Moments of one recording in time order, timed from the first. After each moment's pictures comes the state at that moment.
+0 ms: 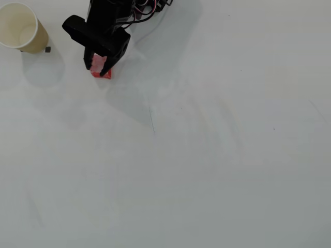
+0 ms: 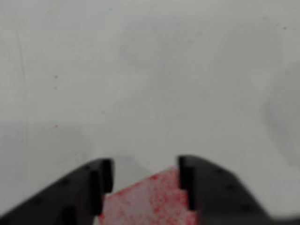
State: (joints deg) arm 37.0 178.0 176.9 47.9 83.4
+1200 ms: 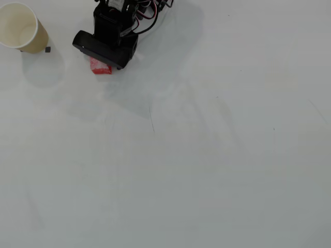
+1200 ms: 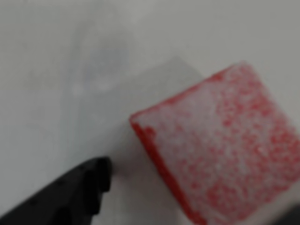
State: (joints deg) arm 31.5 150.7 171.7 42.7 81.2
